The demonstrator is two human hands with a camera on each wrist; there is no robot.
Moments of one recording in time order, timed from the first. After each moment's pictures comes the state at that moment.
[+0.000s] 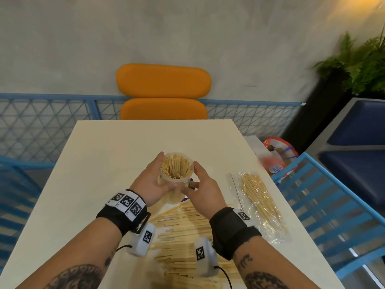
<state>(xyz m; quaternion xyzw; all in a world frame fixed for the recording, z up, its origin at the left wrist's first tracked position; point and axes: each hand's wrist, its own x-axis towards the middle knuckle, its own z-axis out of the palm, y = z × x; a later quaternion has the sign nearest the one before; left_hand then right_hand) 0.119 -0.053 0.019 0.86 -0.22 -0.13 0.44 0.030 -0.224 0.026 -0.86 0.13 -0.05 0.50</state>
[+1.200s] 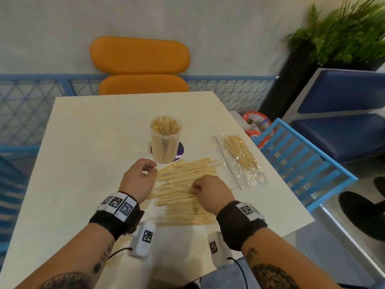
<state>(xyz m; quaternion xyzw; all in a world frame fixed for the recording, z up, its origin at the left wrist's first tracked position) 0.015 -0.012 -0.007 0.86 -0.10 -0.10 0.49 -0.092 -0.202 0.001 -0.96 0.17 0.08 0.19</state>
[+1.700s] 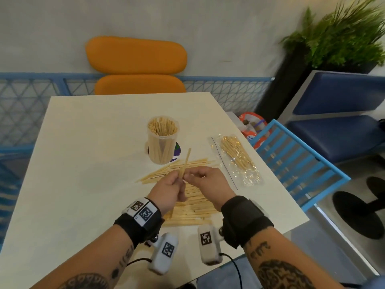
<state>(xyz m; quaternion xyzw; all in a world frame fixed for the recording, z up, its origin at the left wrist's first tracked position) -0.029 -0.062 -0.016 0.70 -0.16 -0.30 0.63 -0.096 -0.196 0.035 -0.80 0.24 -0.04 0.55</state>
